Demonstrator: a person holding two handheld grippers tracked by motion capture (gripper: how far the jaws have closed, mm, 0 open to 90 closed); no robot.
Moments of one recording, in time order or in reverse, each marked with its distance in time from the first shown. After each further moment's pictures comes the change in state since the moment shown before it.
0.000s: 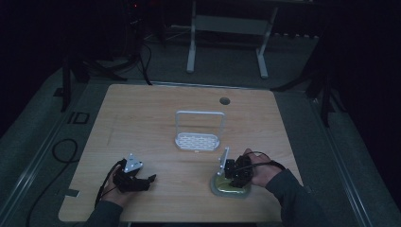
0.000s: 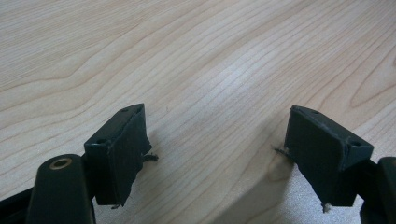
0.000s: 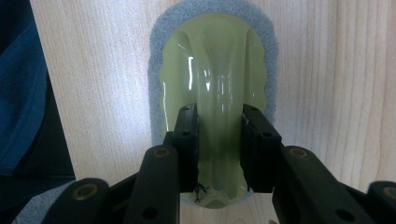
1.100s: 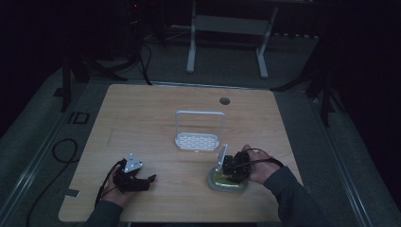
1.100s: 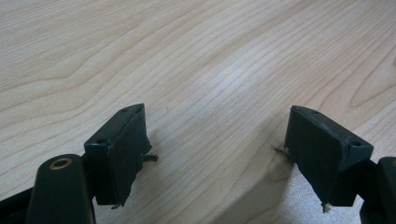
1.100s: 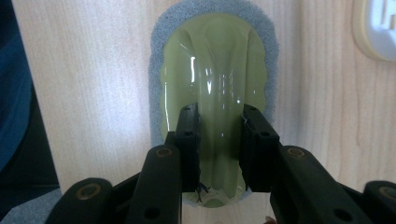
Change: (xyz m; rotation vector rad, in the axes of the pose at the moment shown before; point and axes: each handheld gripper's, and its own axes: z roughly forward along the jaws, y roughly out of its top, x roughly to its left) left arm 0.000 0.000 0.000 -0.001 0.000 -0.002; right arm -0.004 0.008 -0.010 -0.024 -0.063 -0.011
